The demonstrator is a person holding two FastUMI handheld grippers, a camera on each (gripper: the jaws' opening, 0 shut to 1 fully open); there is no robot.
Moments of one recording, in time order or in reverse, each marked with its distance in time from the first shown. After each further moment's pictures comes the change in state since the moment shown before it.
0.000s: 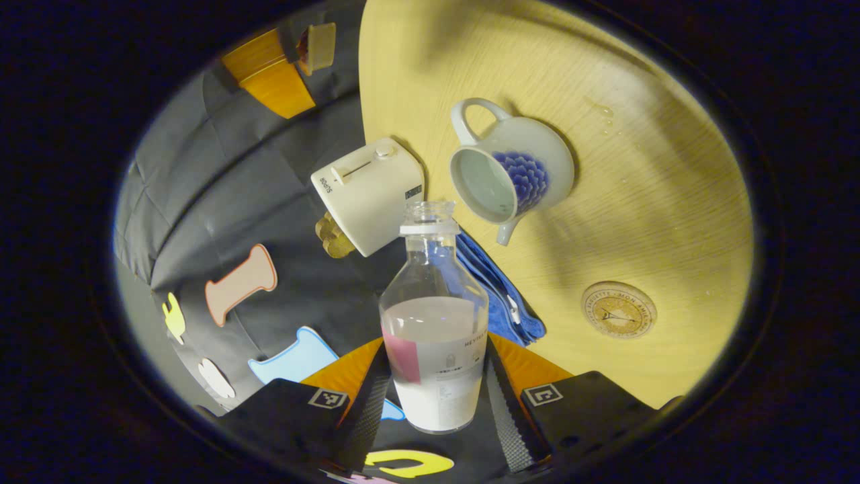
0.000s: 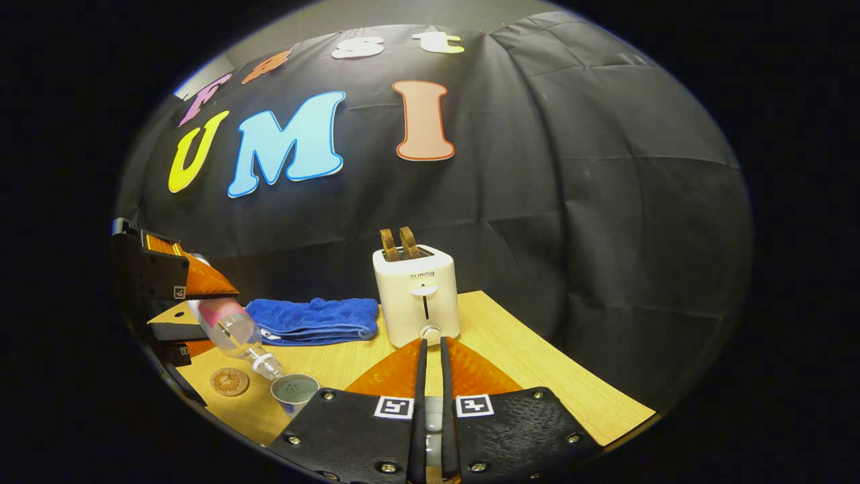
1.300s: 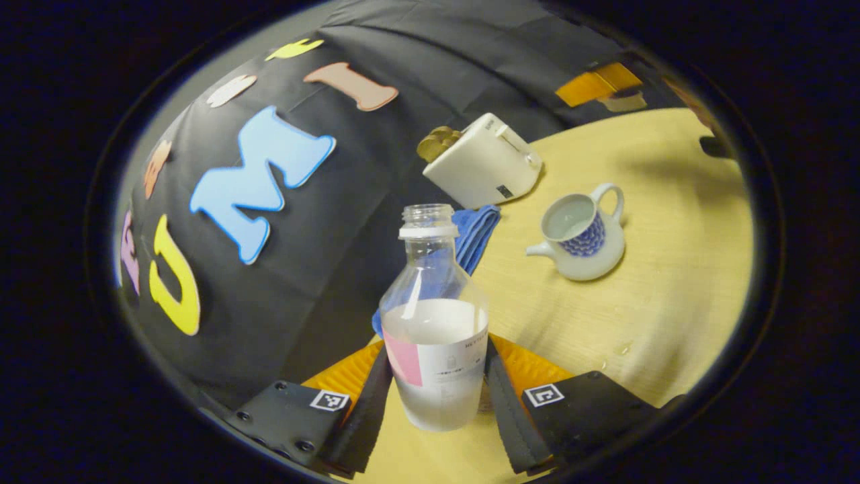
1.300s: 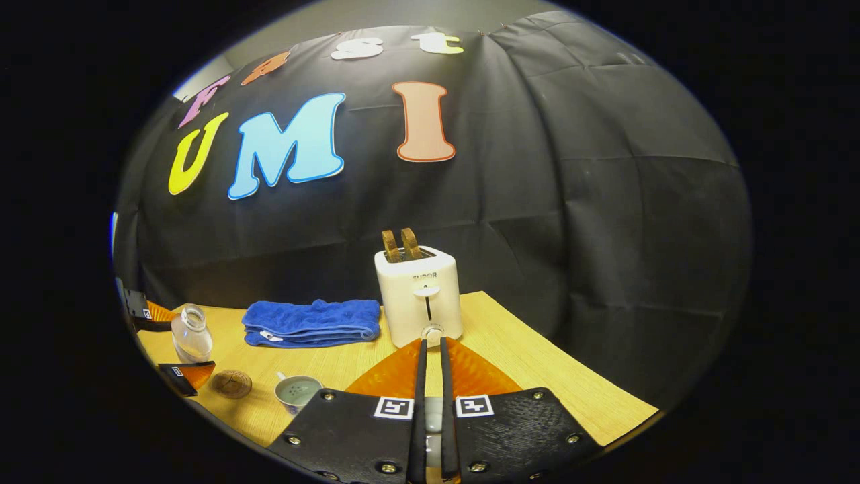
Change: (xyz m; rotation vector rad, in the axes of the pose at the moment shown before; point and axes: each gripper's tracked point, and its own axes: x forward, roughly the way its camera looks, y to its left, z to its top) left arm -0.016 -0.085 -0.029 -1.300 -0.078 -0.052; right arm 0.000 0.007 -0.003 0.015 0.005 0.010
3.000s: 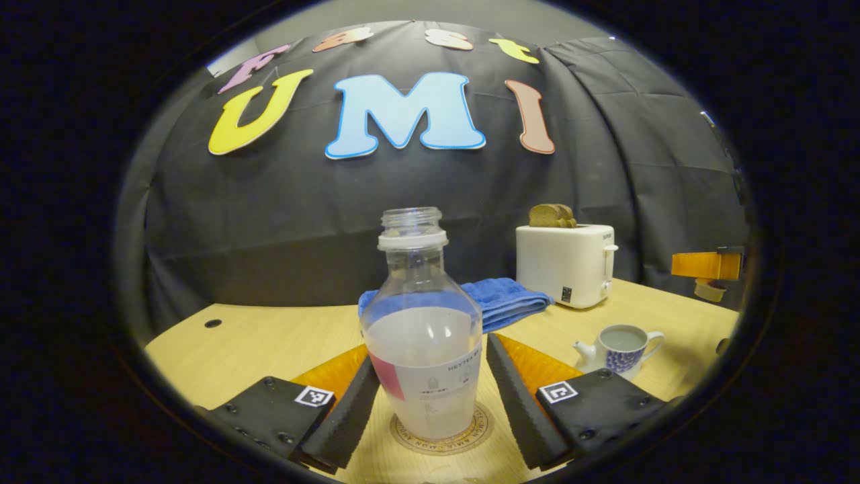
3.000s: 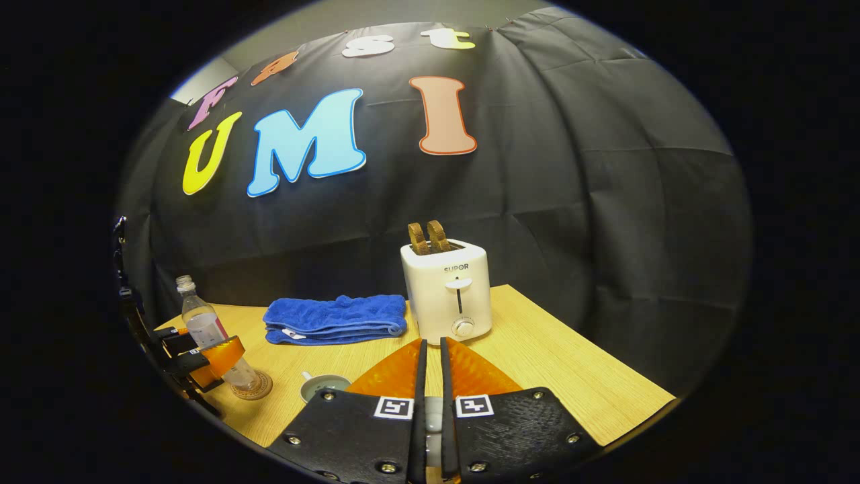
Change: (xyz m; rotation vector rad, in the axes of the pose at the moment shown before) left arm 0.029 0.032 -0.015 -0.714 -0.204 0.105; right arm 0.004 0.033 -0.009 0.011 0.013 0.094
